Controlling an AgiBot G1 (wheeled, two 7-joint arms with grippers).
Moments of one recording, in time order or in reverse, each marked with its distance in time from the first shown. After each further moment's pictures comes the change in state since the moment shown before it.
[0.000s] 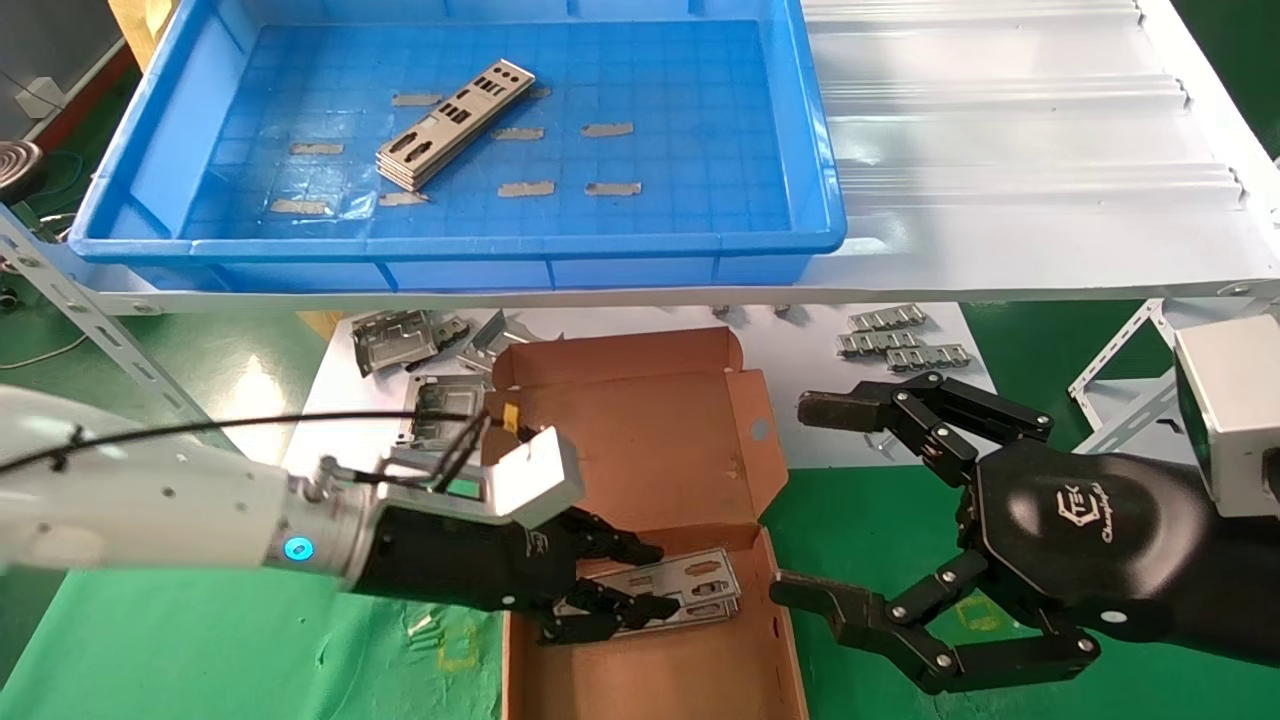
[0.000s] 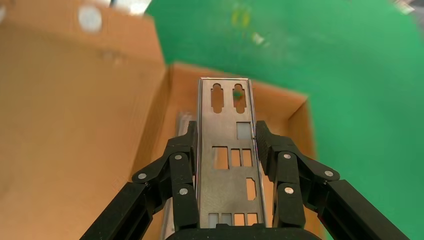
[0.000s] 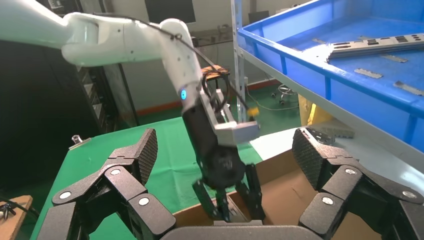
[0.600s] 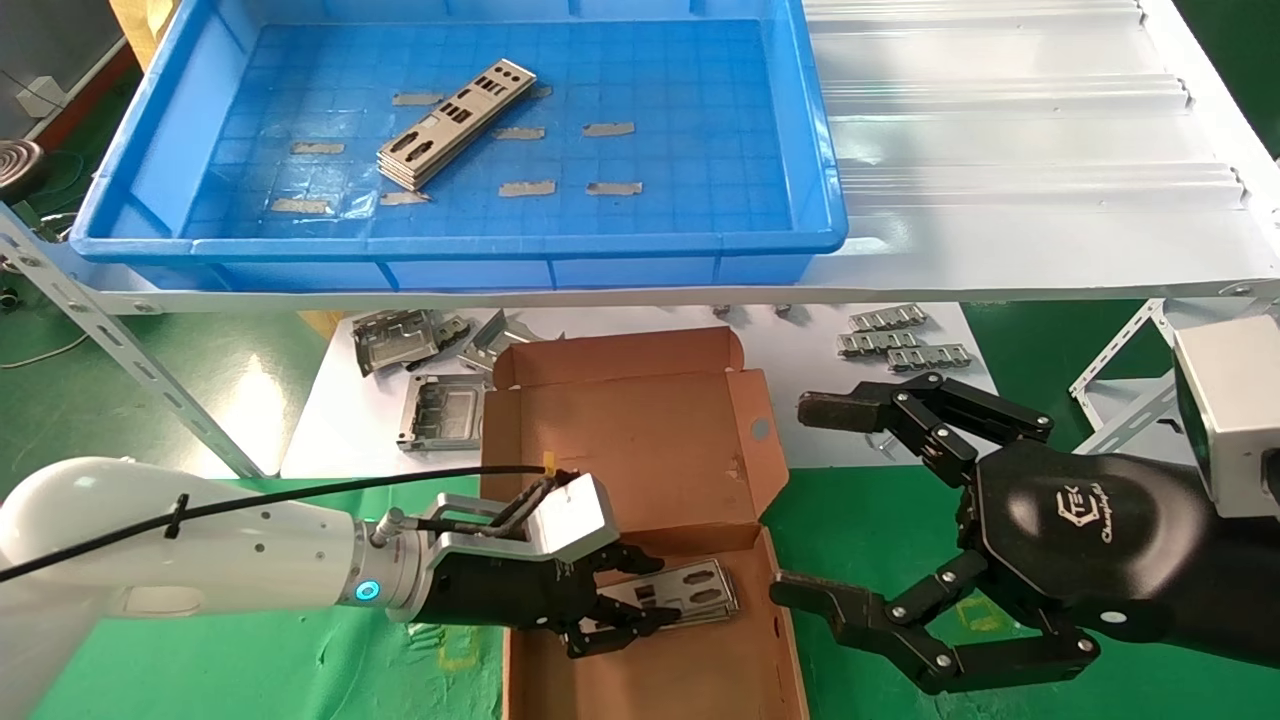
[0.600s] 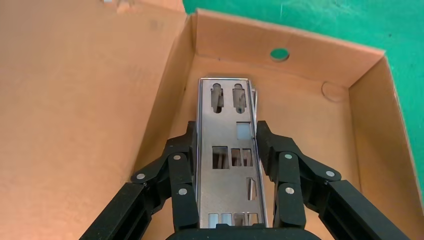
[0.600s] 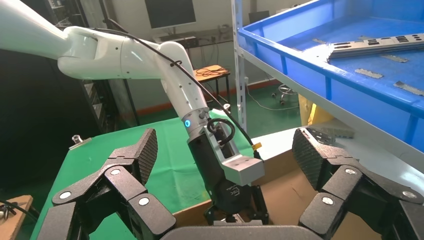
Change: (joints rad) left arm 0.112 0.045 0.032 -0.050 0.072 -0.152 0.017; right arm 0.000 0.000 0.000 0.000 0.000 0.000 0.000
